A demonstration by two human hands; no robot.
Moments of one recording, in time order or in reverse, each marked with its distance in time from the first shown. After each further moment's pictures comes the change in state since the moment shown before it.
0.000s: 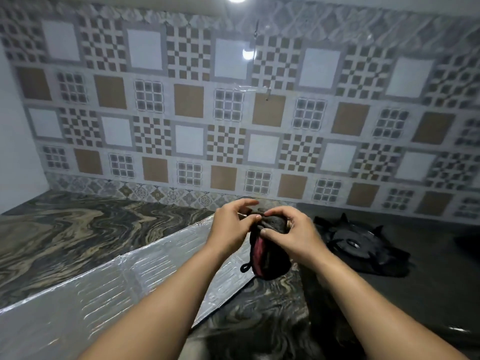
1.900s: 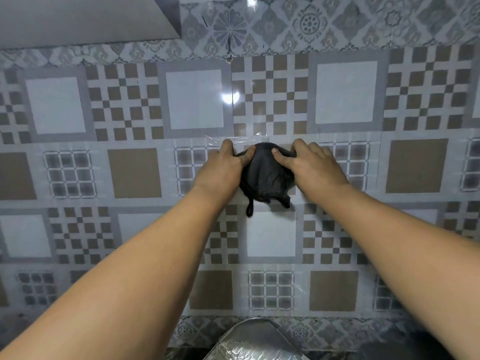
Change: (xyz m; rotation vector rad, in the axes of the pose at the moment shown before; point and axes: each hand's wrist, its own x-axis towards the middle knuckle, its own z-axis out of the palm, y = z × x) left_hand 0.437 0.038 -0.001 1.065 0.174 0.522; right_hand 0.420 0.064 -0.078 -0.850 0.266 -0.175
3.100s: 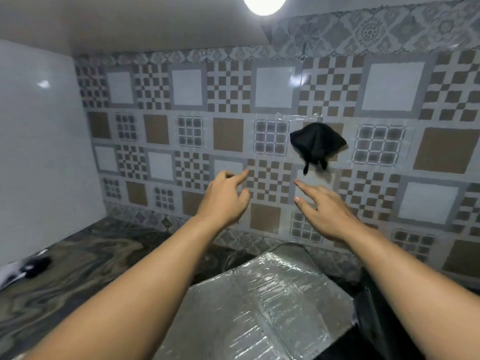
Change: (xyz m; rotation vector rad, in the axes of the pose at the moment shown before) left_hand -0.237 0.007 -0.130 -0.300 -0.132 -0.442; right_hand -0.178 -0.081 -0.044 0.451 -0.329 -0.040
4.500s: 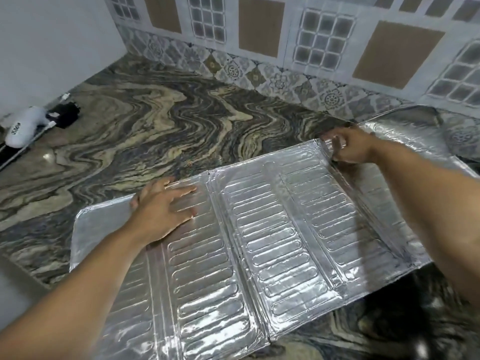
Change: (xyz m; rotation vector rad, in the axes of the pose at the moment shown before) left_hand -0.253 -0.358 0.023 0.212 -0.513 -0.587; right_hand 0.043 0.041 0.350 -0.093 -0.734 0.112
